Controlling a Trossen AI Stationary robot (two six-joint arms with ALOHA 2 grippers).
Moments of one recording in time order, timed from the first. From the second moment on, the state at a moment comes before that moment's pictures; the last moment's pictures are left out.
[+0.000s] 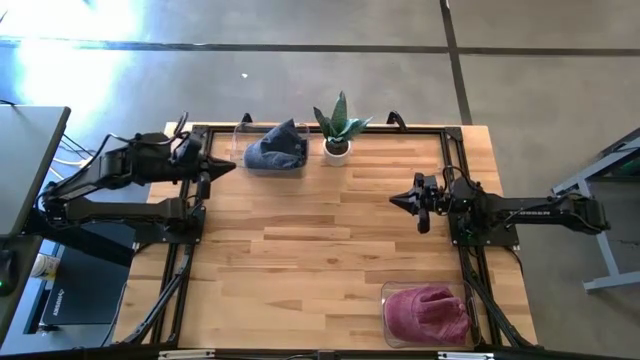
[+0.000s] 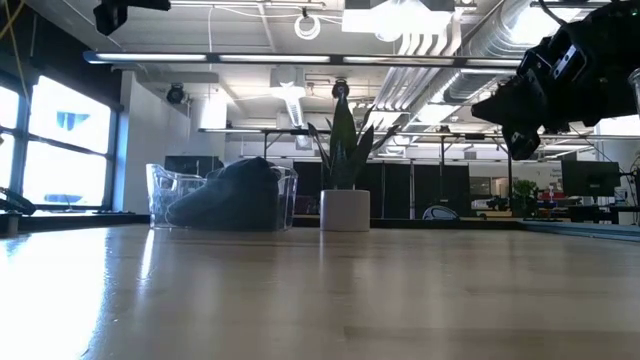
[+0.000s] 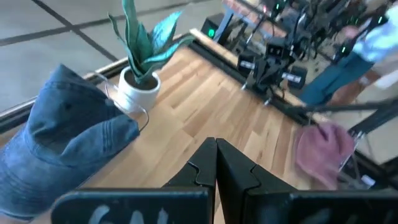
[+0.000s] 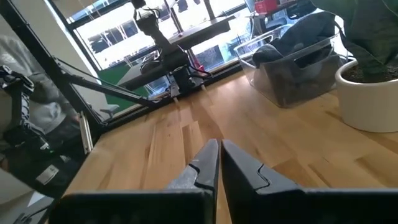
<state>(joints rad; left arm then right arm) 0.21 0.56 0.98 -0.76 -0.10 -0.48 -0.20 0.49 0.01 0.42 -0.11 0.41</state>
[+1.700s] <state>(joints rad) 0.21 0.08 0.33 -0.67 -0.02 -0.31 -0.14 0.03 0.01 0.25 -0.07 0.41</state>
